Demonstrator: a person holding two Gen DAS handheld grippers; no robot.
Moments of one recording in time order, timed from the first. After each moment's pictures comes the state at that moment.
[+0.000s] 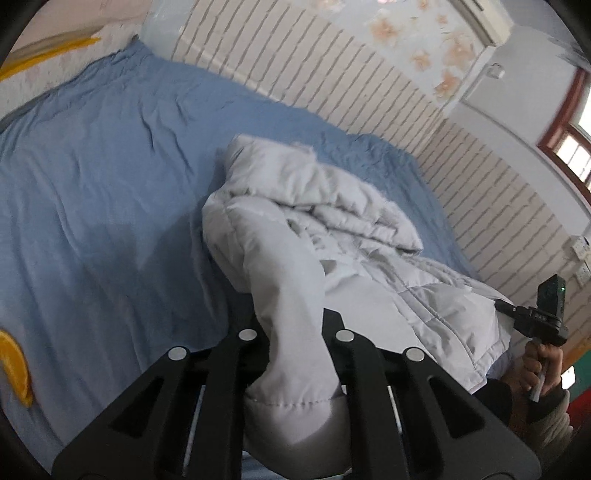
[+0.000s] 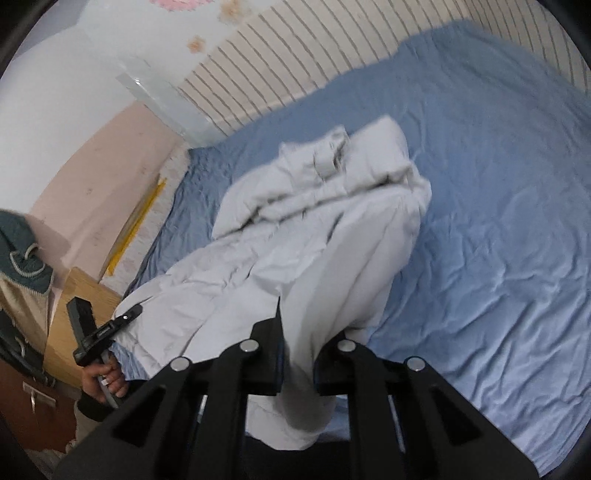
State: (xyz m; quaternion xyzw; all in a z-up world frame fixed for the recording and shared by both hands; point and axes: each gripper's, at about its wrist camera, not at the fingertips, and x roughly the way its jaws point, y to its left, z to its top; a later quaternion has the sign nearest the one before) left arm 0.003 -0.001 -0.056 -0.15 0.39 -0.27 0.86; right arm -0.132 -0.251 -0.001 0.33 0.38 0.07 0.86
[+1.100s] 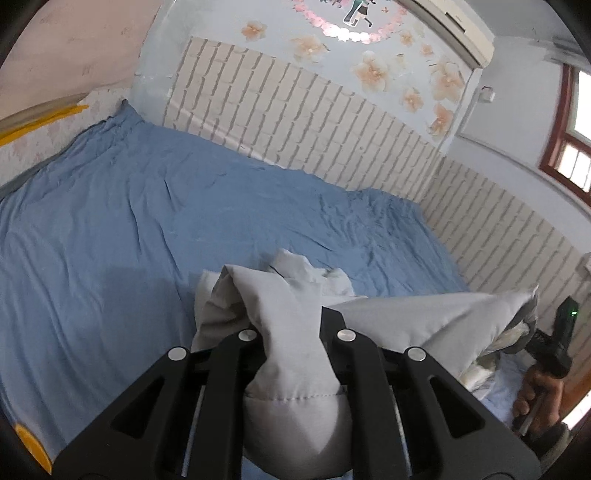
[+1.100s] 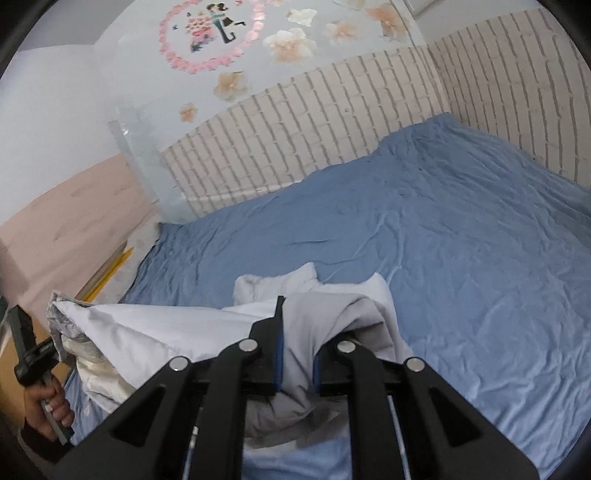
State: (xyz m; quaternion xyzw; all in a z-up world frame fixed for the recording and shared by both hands) left arm 0.095 -0.027 0.016 -0.13 0.30 -0.25 0.91; right arm -0.035 -0.261 0.044 0.26 0.24 -0.07 0.93
